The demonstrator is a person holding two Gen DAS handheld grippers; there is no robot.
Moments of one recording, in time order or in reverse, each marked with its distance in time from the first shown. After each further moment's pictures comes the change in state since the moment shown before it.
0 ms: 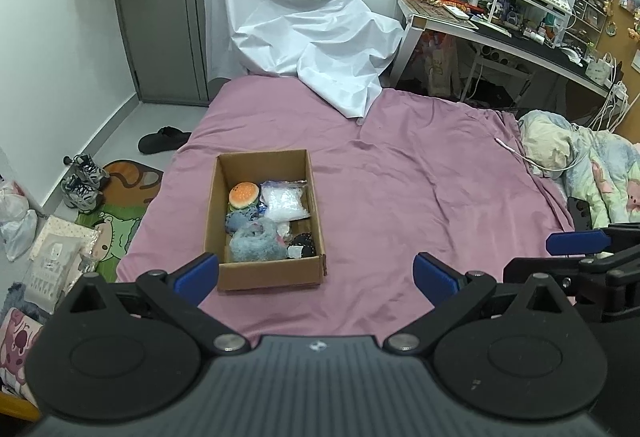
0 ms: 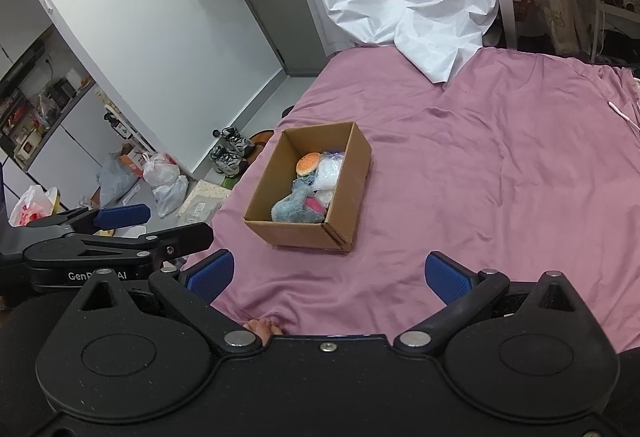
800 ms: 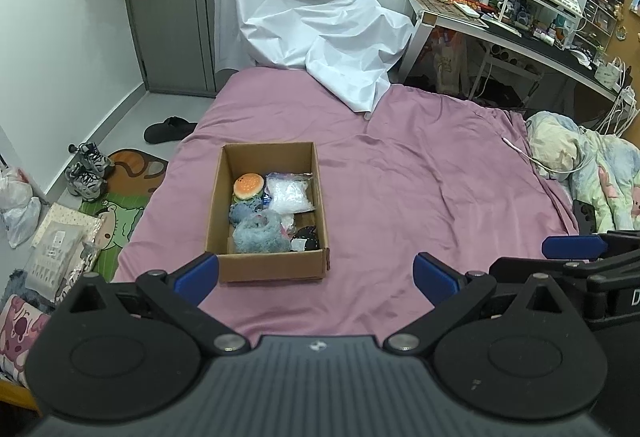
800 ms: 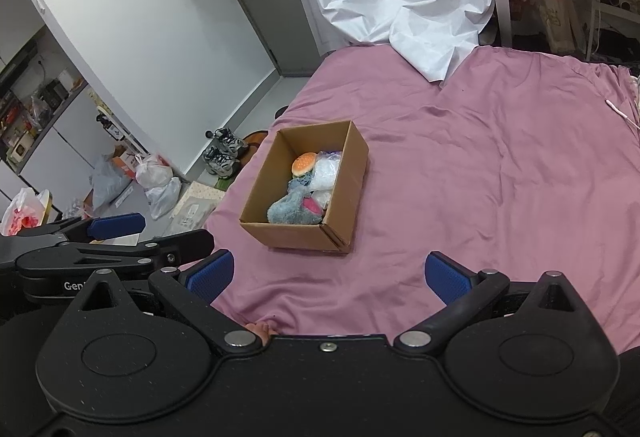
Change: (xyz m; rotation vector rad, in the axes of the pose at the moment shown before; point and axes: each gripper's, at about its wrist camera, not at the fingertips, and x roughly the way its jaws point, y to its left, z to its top) left arm 0.004 0.004 -0.002 -0.029 0.019 0.013; right arm 0.007 0.007 -0.002 0.010 -0.005 -0.027
